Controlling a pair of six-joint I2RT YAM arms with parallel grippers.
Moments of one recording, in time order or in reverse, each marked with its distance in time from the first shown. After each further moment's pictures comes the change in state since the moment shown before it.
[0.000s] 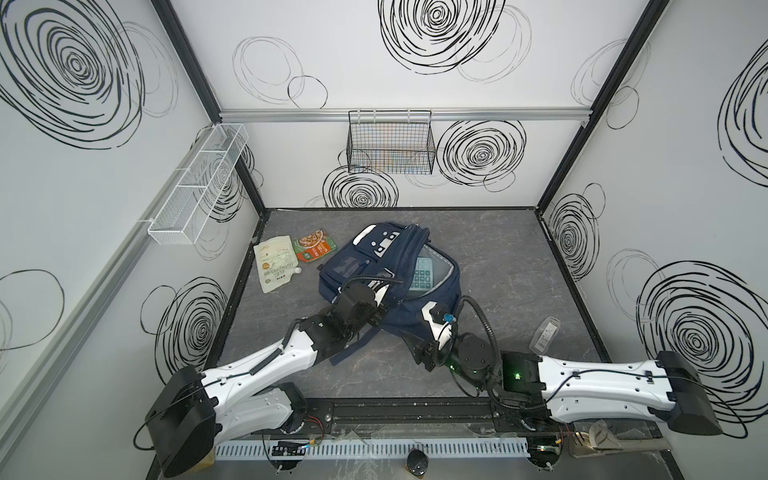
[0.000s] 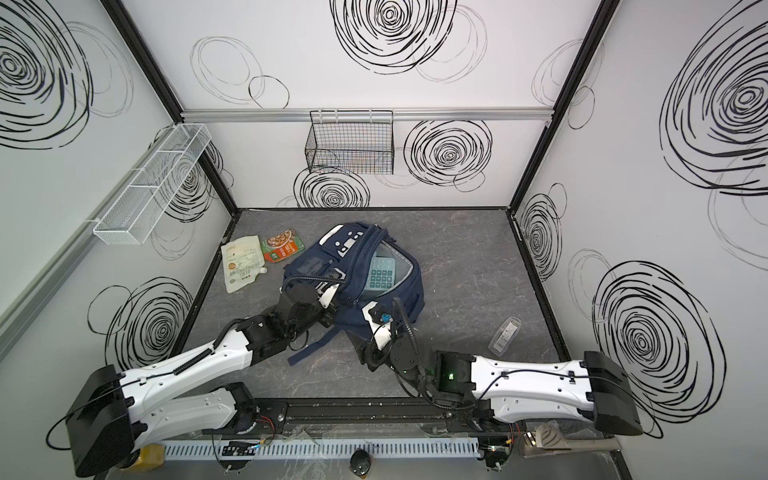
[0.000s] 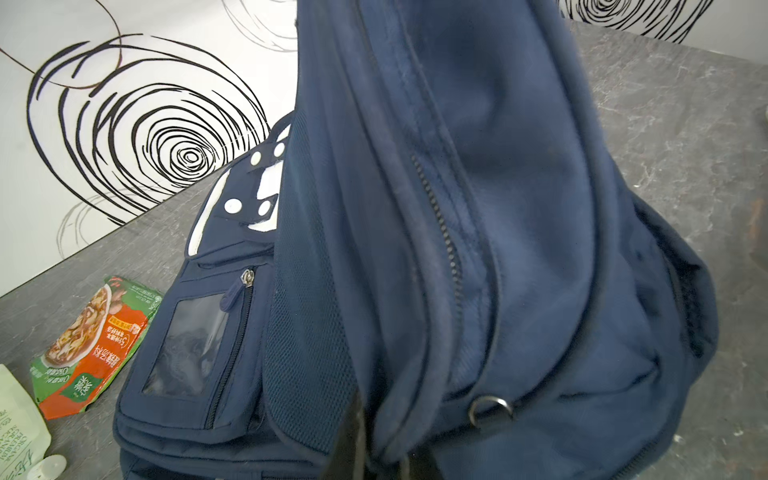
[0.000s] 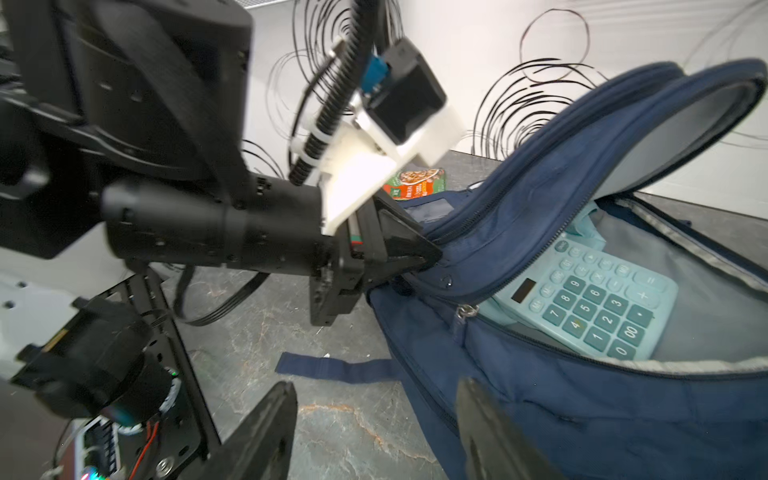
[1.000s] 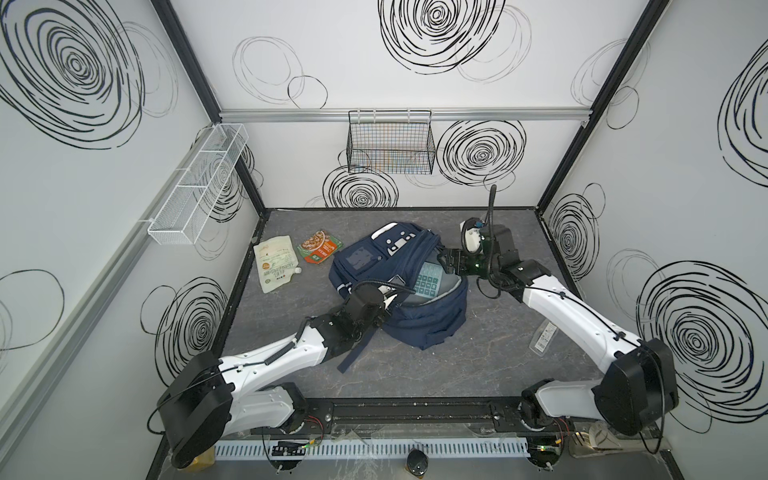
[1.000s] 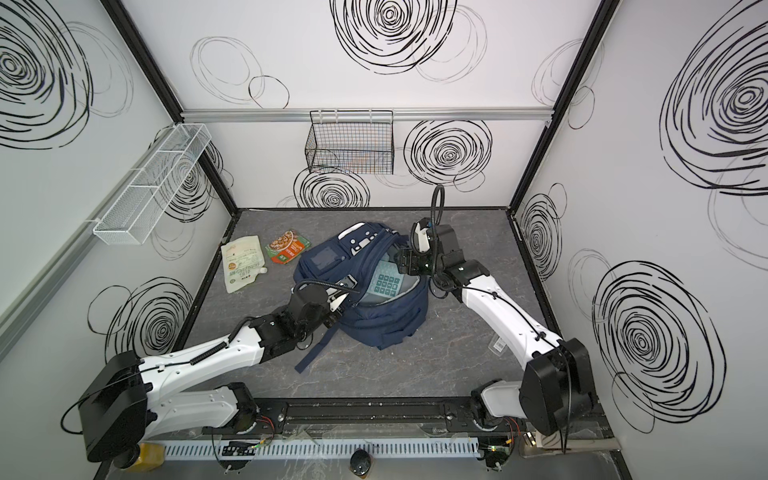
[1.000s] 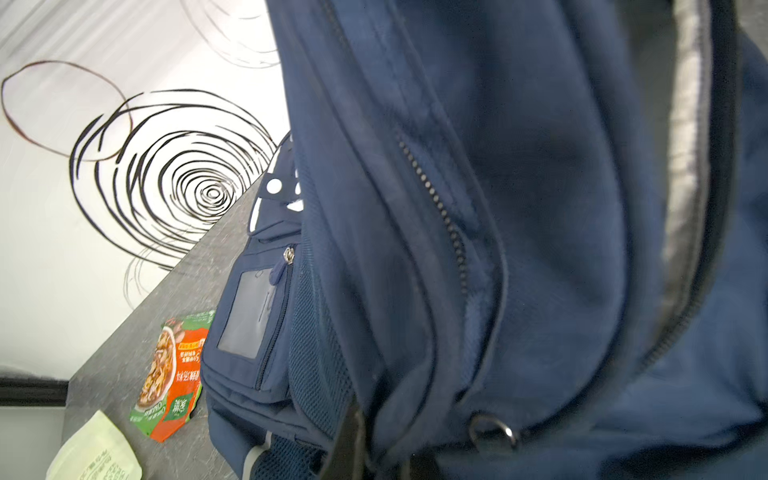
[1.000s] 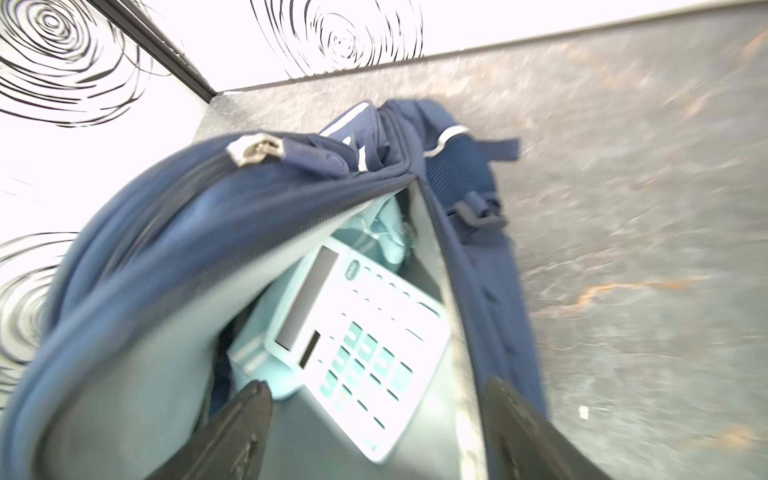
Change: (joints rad) left arm -0.003 0.097 0.002 0.061 -0.099 0.203; right arm -0.933 0.294 0.528 -0.616 -0.708 0.021
